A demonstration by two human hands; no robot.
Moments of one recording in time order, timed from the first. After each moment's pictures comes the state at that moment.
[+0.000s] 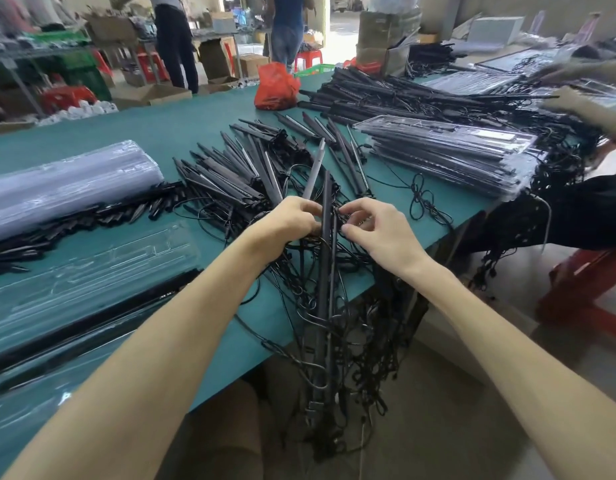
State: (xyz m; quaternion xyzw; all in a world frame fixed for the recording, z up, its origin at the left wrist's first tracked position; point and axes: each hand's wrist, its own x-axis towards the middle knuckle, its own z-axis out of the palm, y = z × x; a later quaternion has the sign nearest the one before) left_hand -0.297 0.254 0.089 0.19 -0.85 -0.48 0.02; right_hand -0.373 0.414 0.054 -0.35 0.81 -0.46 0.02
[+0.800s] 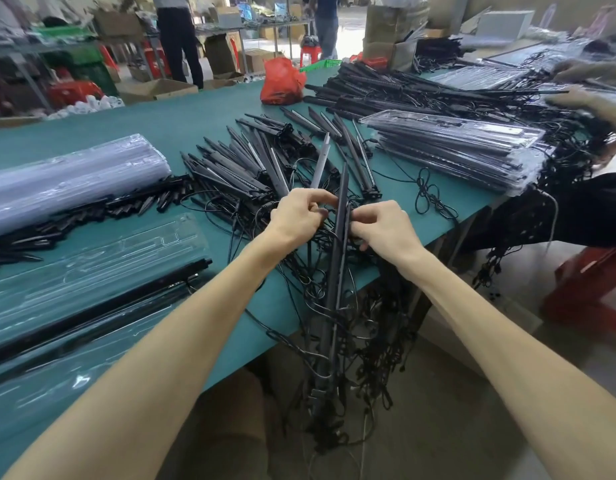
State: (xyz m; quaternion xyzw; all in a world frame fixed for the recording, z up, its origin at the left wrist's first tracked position) left_hand -0.292 0.257 0.072 0.16 -0.90 -0.37 0.15; right_hand -0.373 0.405 0.046 -0.29 0.82 -0.48 0.08
